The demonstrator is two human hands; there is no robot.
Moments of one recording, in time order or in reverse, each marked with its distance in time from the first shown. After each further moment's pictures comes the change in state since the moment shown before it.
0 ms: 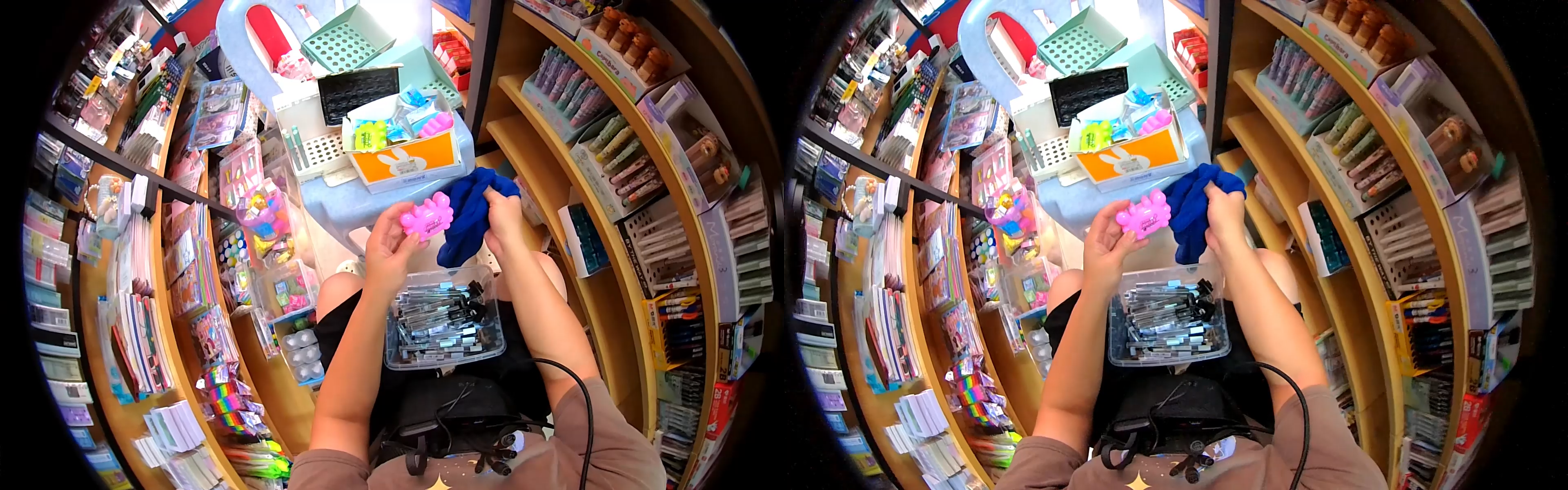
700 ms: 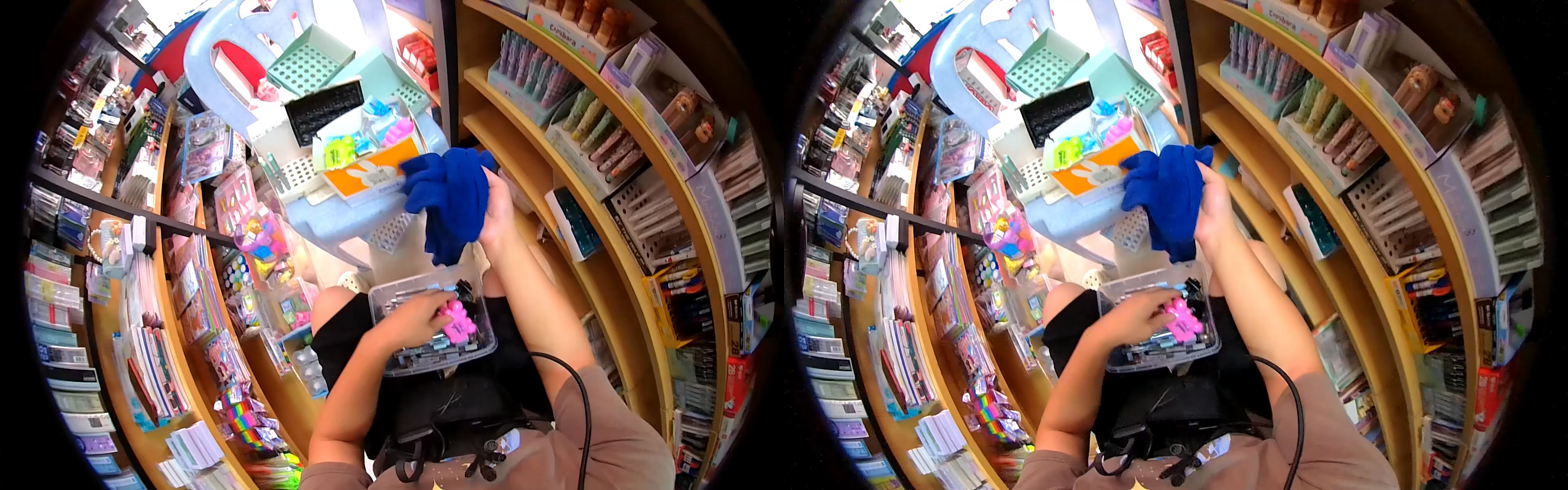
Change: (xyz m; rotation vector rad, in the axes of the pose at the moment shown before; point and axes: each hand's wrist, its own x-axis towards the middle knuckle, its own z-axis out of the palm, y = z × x) left_hand -0.053 -0.011 0.025 0.961 -0.732 -0.166; right_hand 0.014 -0.025 -0.023 0.886 -0.540 0.323
